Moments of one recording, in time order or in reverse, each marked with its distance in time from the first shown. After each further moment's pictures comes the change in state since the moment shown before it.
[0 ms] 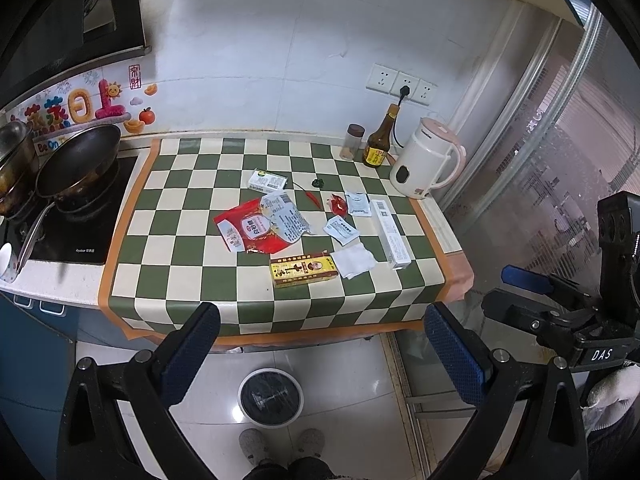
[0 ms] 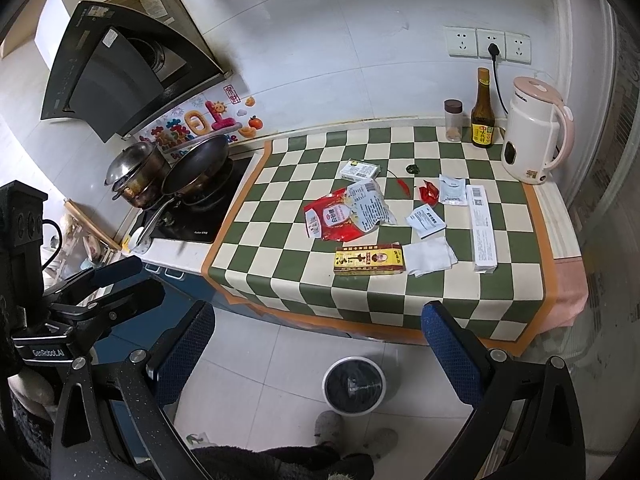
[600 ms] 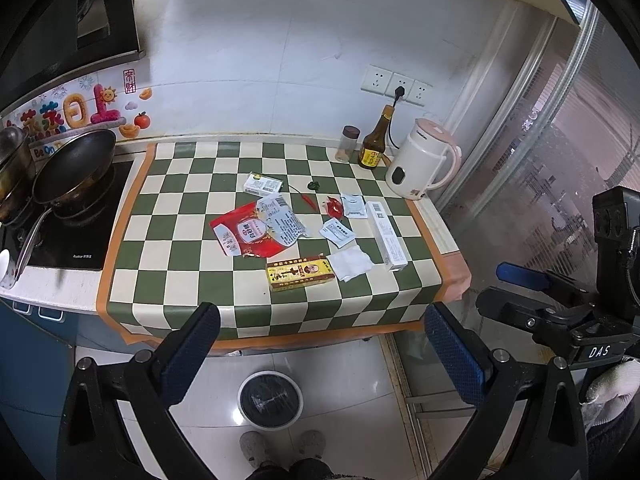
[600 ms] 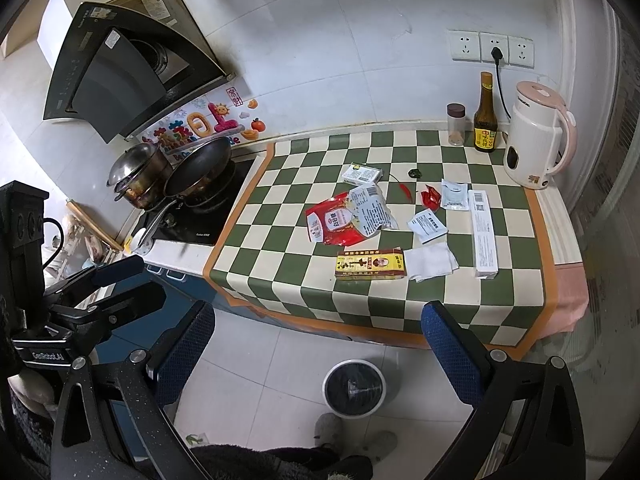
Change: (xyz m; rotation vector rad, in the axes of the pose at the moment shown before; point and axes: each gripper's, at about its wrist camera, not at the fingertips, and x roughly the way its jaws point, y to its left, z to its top) left arm 0.001 -0.004 0.002 0.008 -0.006 -0.005; right arm -0.001 0.004 0.002 -0.006 -0.001 0.005
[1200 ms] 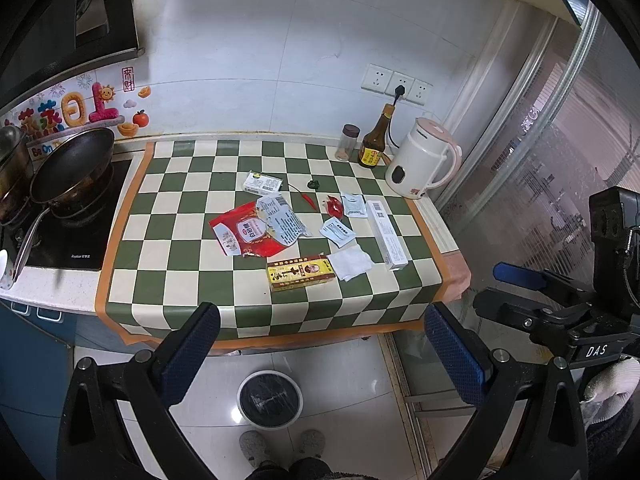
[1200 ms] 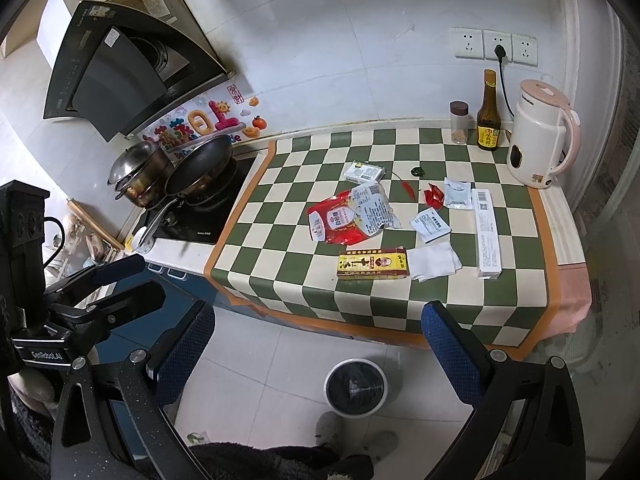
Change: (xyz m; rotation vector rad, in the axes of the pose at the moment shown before) left arm 0.001 -0.002 0.000 0.002 0.001 -0.006; right arm 0.002 0.004 0.001 0.000 0.002 0.001
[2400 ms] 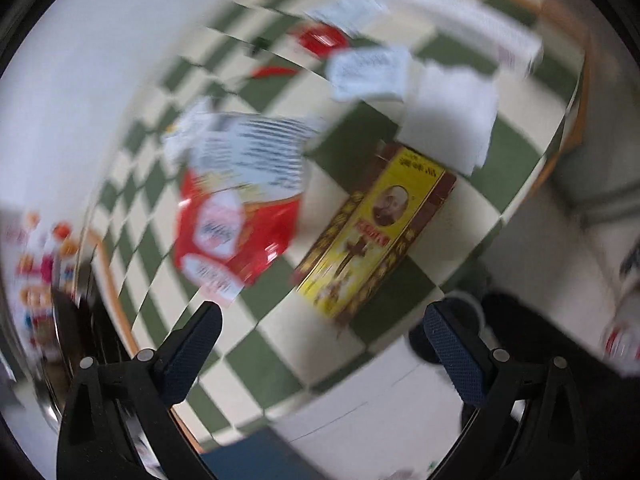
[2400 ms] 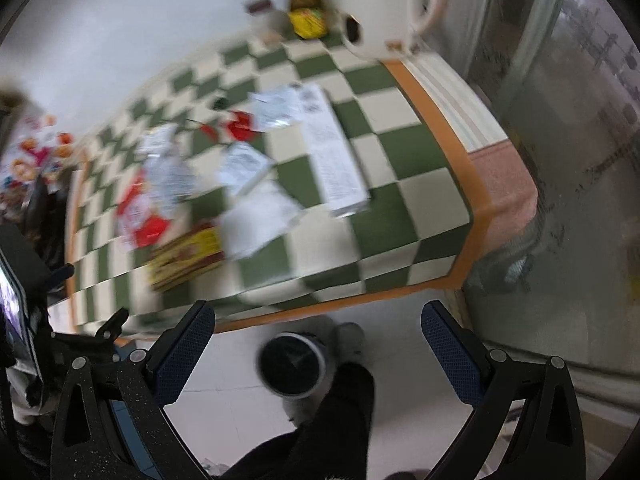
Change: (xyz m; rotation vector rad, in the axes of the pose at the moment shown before) left arm 0.368 -0.017 -0.012 0.790 0.561 0.368; right arm 0.181 -0.238 -0.017 0.418 0.277 -0.365
